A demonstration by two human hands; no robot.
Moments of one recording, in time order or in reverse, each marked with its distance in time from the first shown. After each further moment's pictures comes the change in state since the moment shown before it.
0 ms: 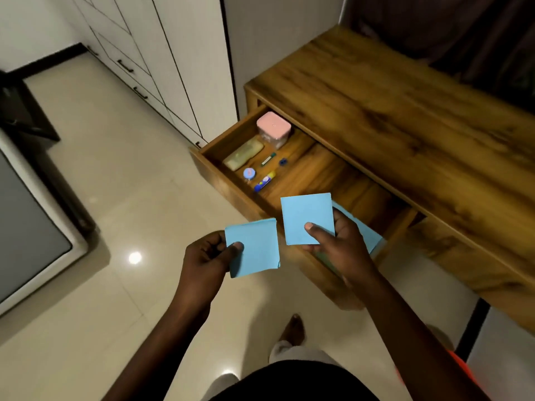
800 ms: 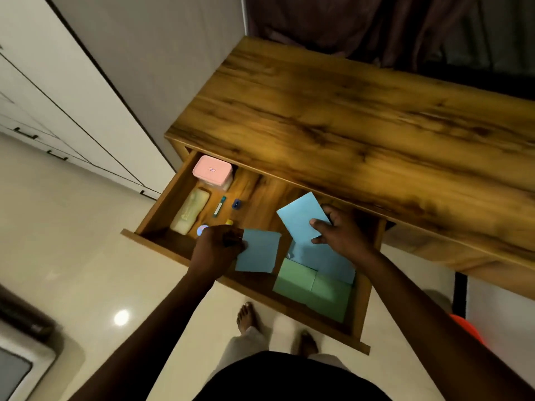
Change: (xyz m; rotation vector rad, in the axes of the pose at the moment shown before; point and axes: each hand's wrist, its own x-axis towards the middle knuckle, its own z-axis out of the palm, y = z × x) left_hand 0.232 0.034 0.100 0.710 -0.412 0.107; right_hand 0.143 0.007 -0.091 -0.192 0.200 0.150
